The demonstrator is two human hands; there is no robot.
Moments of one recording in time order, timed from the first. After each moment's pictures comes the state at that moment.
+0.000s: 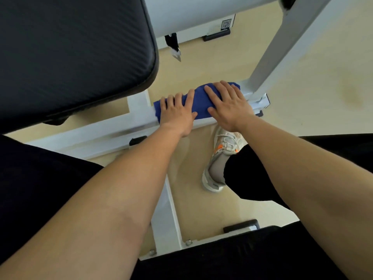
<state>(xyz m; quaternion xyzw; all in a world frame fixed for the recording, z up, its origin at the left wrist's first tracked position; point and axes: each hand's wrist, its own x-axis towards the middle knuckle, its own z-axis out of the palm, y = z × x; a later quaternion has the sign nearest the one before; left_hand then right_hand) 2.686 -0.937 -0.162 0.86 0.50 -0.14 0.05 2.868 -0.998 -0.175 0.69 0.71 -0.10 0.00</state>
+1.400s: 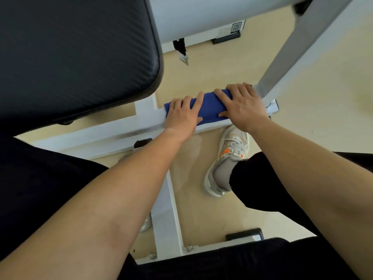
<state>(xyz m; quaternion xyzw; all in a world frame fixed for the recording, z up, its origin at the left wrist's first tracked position) 2.681 -0.933 -0.167 0.89 0.44 -0.08 0.03 2.888 -0.985 -0.176 0.67 0.74 0.00 0.02</state>
